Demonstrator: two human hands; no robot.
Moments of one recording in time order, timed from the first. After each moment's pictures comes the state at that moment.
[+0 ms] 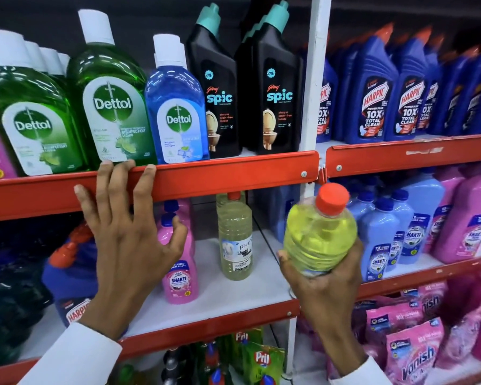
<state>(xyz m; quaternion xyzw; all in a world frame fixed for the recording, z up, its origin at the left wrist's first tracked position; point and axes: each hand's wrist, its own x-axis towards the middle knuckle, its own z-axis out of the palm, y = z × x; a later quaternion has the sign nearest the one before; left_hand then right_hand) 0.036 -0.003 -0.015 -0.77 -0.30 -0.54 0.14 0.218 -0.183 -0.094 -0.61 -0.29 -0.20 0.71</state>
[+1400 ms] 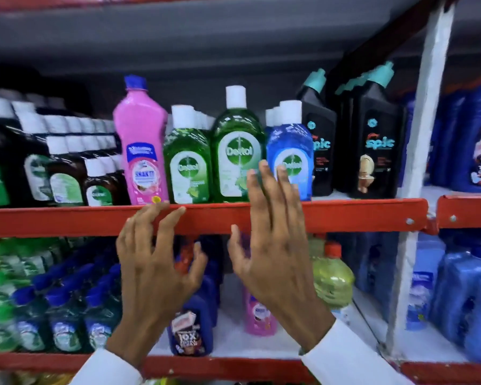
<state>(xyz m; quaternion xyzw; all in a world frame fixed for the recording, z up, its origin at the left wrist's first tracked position) -0.083 0.030 -0.004 -0.71 -0.31 -0.60 0.19 0.066 -0.062 0.030 -0.57 -0.56 -0.41 0.44</state>
